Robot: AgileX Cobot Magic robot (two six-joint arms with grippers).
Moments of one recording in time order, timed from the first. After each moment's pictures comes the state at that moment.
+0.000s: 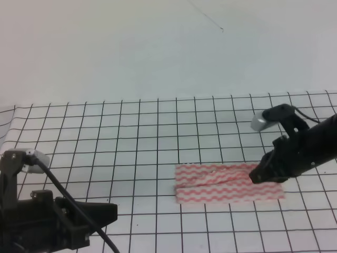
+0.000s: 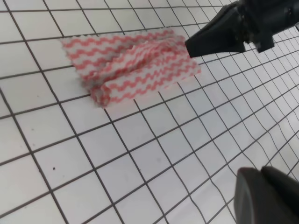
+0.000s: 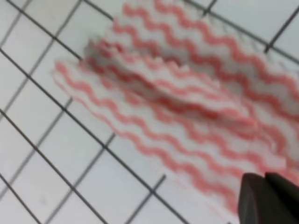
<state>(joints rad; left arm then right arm) -0.14 0.98 -0.50 -1.28 0.78 0.96 0.21 1.87 -1.05 0.86 0.66 -1.03</state>
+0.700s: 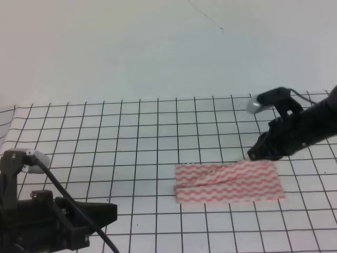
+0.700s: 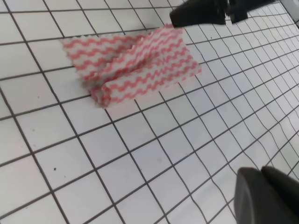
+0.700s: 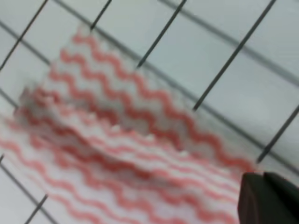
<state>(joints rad) -0.14 0.98 -0.50 -1.28 0.78 0.96 0.21 1.94 -1.19 0.73 0.63 -0.94</state>
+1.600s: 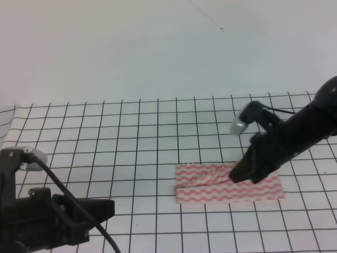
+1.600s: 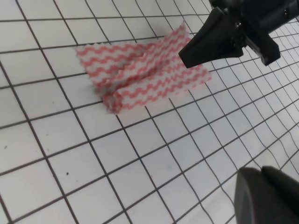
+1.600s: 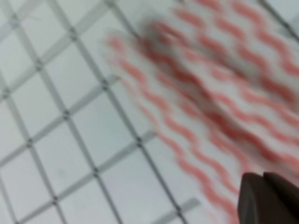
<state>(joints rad) -0.14 0.98 -0.50 -1.28 0.75 0.96 0.27 1.98 -1.25 0.71 0.76 -1.17</state>
